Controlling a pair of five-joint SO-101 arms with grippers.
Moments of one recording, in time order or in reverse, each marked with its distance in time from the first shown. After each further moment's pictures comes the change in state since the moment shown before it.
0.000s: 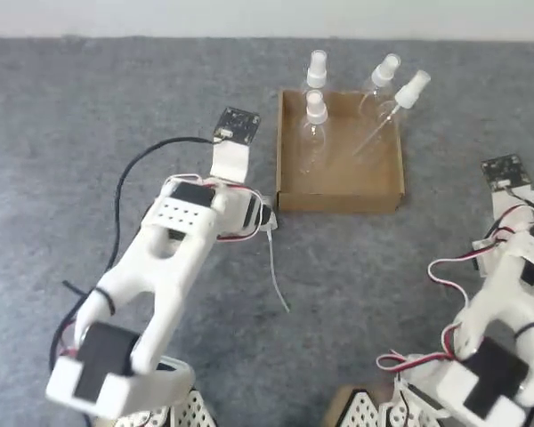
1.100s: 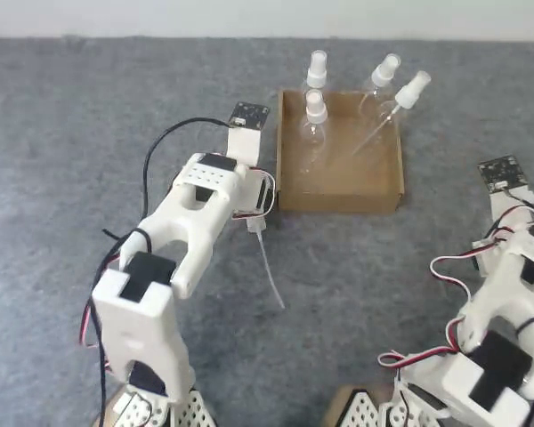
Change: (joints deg) left arm -0.4 27.9 -22.9 4.3 3.4; right arm 0.0 2.5 0.0 -2.4 1.3
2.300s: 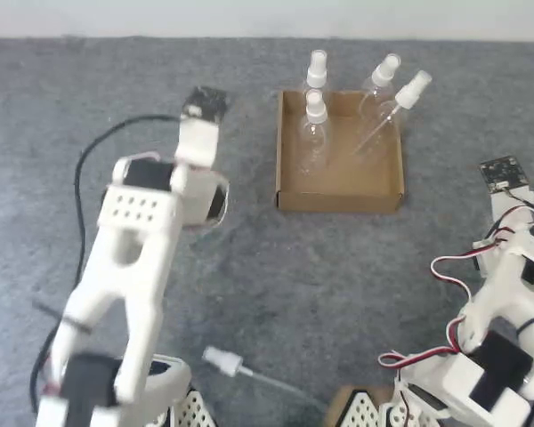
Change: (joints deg) left arm -6.8 -41.4 14.5 23.4 -14.9; right arm 0.3 0.1 -0.1 0.0 0.0
